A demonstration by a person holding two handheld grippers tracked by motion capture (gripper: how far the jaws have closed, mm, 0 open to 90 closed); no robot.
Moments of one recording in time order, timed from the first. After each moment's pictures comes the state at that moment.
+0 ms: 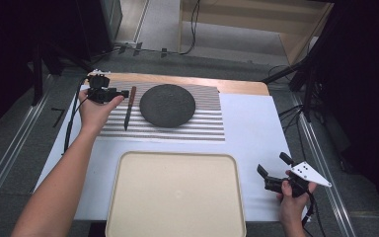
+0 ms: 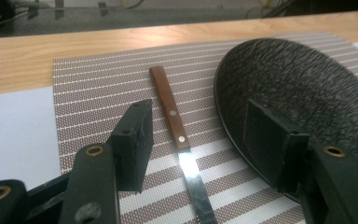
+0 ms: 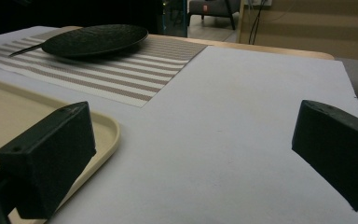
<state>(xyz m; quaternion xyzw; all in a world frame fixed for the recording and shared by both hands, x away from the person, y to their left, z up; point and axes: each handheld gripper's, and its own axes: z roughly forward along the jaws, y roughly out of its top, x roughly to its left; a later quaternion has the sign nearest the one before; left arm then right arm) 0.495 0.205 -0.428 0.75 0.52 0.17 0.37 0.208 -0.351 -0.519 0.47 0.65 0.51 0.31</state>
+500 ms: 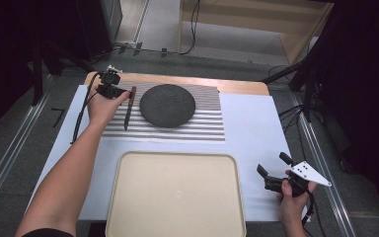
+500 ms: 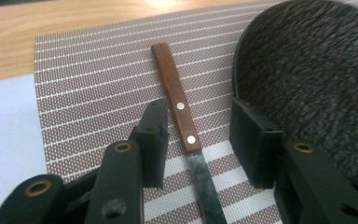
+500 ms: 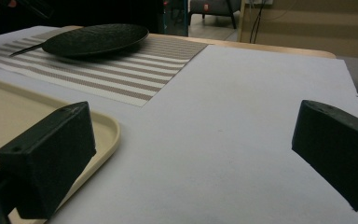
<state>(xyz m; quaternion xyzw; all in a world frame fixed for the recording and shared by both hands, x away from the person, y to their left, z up) 0.529 0.184 -0.441 0.78 0.54 0.14 0.29 0.209 -0.352 -0.520 0.47 0.65 0.51 0.31</state>
